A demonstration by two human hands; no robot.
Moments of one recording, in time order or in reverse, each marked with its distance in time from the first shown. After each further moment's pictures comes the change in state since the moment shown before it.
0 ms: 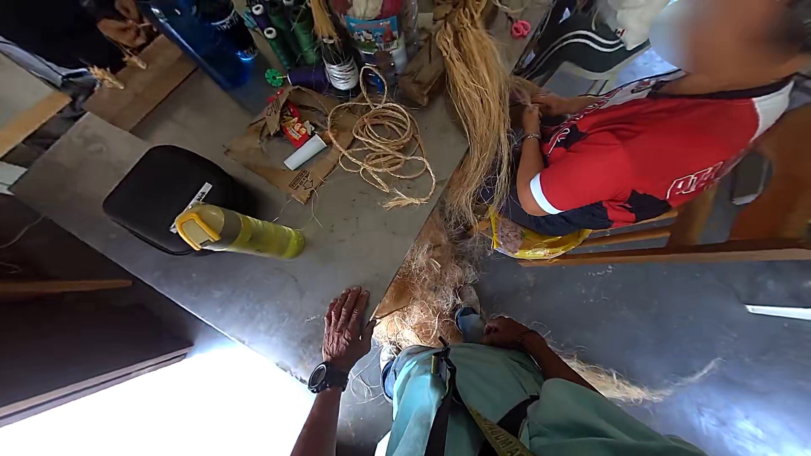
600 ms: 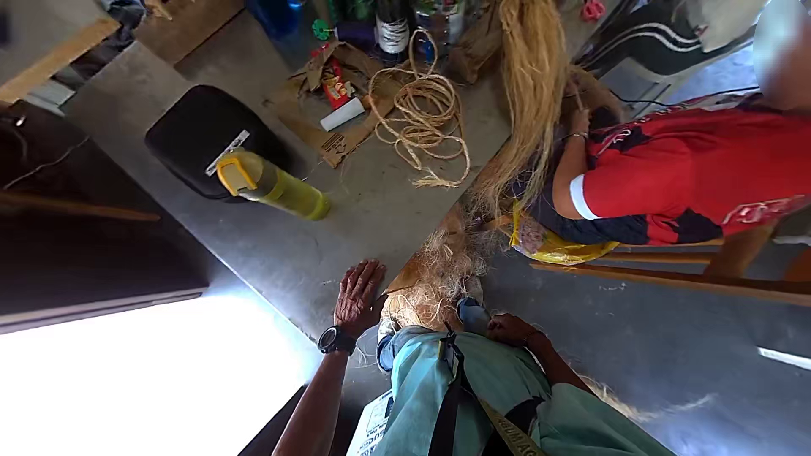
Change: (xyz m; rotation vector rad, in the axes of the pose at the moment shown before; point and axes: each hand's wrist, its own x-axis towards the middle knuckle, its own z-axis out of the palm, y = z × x) left_hand -0.003 -0.003 0.000 -0.055 -0.048 -0.020; right_hand 0.009 -0.002 0.002 -0.057 -0.039 0.013
